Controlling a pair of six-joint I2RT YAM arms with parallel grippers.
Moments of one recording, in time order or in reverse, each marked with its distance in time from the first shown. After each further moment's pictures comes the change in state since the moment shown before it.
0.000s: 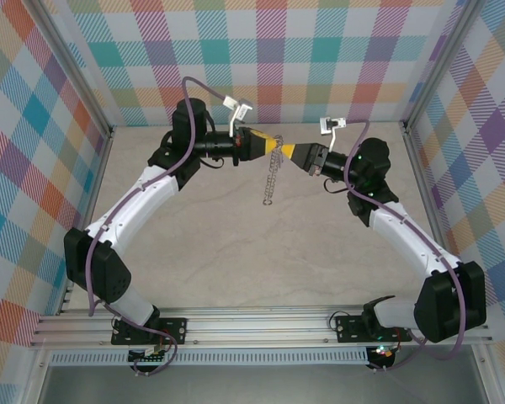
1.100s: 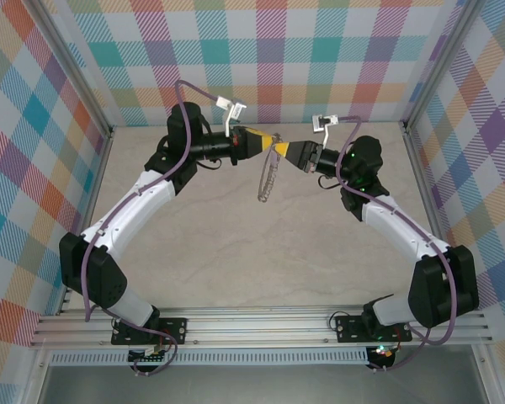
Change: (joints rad) left arm 0.004 -0.042 -0.064 0.066 -0.097 -0.040; right arm 0.020 0.088 0.021 0.119 -0.051 0.075
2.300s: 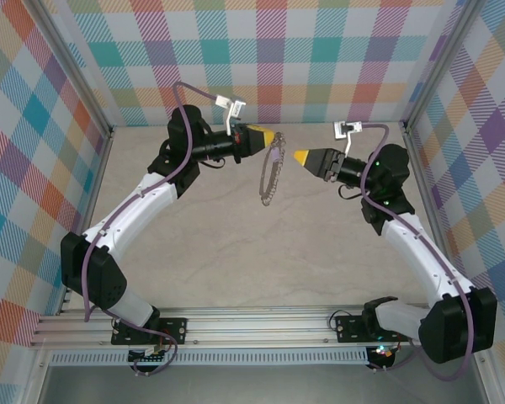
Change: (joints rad) left arm -0.016 -0.004 -0.032 0.118 -0.057 -0.071; right arm -0.089 -0.222 -0.056 -0.199 -0.039 -0.049
